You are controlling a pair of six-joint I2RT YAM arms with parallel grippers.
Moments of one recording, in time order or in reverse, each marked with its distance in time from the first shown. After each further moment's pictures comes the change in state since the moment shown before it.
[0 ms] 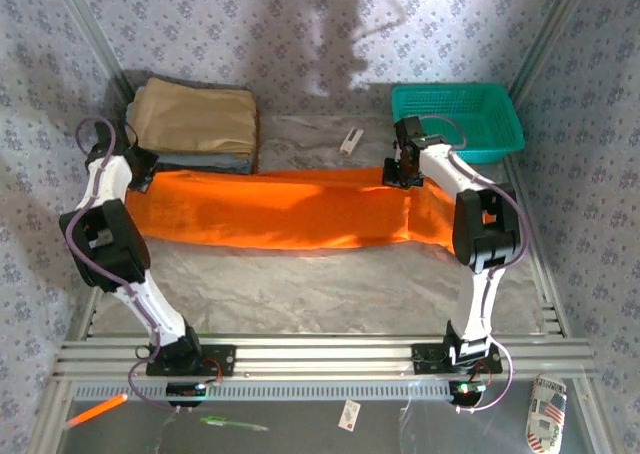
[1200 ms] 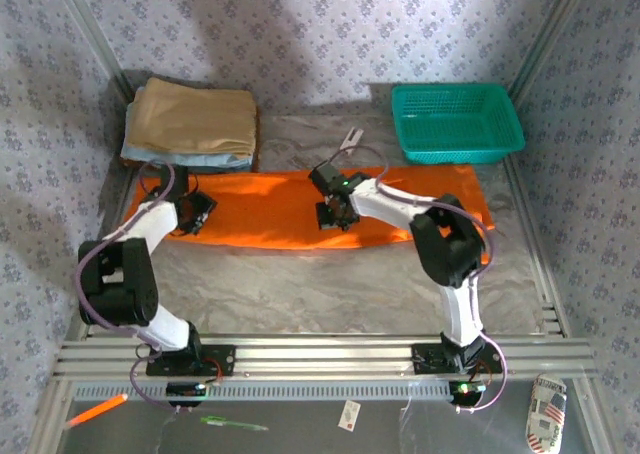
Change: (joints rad) left arm -0.292 -0.303 -0.652 0.216 -0.027 -0.102; right arm 0.511 0.071 -0.106 0.083 0.124 0.188
